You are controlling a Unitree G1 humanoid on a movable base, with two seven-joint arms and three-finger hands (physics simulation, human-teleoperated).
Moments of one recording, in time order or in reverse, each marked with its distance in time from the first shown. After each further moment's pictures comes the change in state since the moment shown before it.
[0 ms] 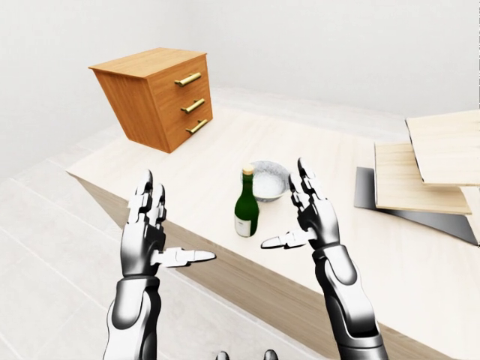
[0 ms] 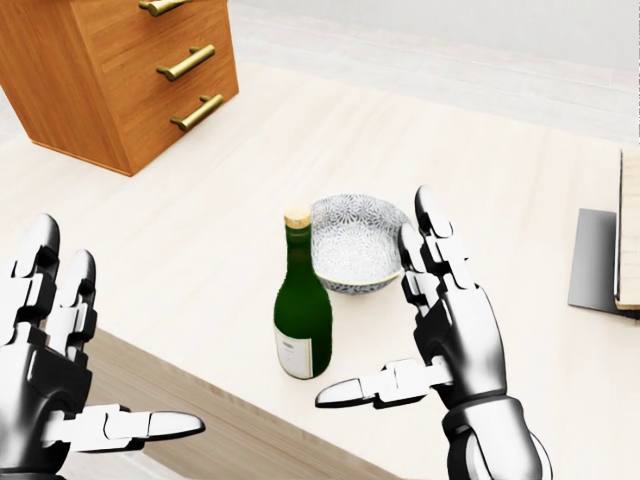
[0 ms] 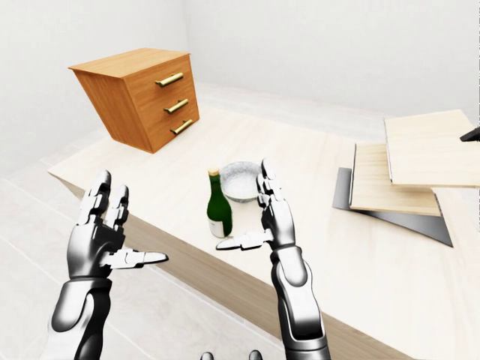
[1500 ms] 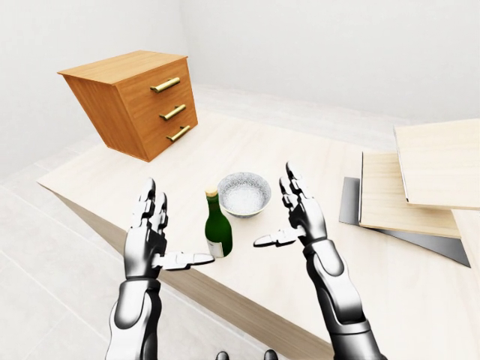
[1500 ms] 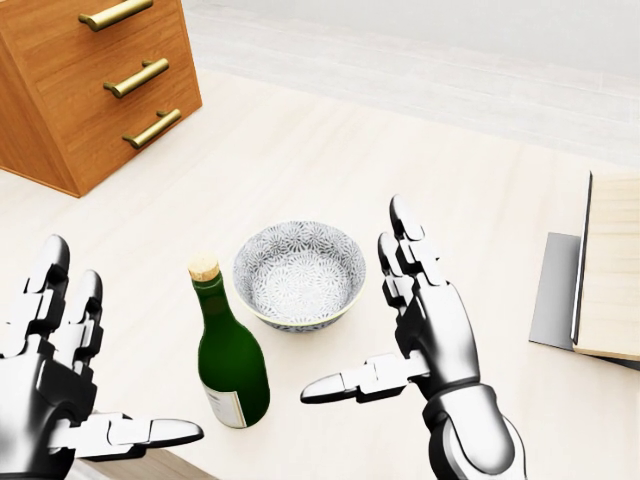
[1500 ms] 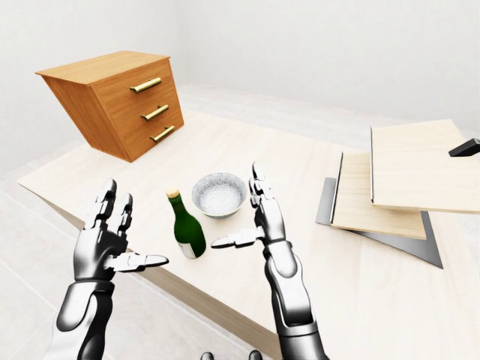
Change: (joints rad) left arm 0.013 -0.007 0.016 0.065 -0.015 0.000 -0.017; right arm -0.062 0.003 0.017 0.126 -0.018 0.000 -0.002
